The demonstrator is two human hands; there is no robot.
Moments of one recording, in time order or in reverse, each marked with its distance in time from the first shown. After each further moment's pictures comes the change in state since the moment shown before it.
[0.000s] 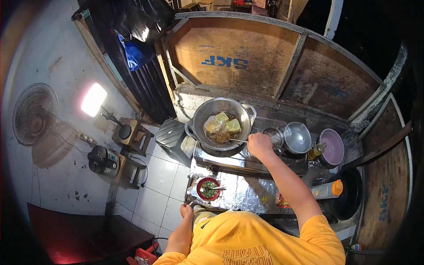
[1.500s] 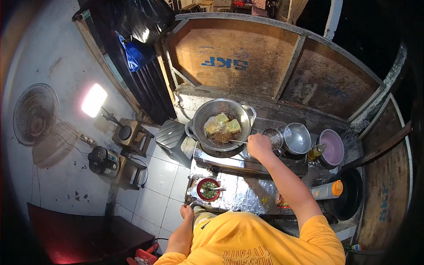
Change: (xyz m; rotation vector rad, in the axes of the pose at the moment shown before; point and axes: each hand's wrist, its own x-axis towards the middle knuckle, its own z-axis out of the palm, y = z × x) left_hand 0.005 -0.008 0.006 -0.008 -0.016 -0.024; right_hand -0.001 0.001 0.005 -0.008 0.042 -0.040
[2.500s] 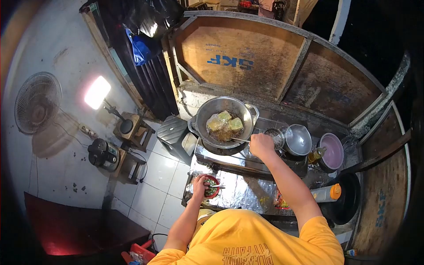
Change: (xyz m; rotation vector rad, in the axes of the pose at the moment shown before) left_hand -0.056 0.186 -0.008 -0.817 -0.658 0.135; right_hand -0.003 0.001 0.001 0.004 -0.029 0.012
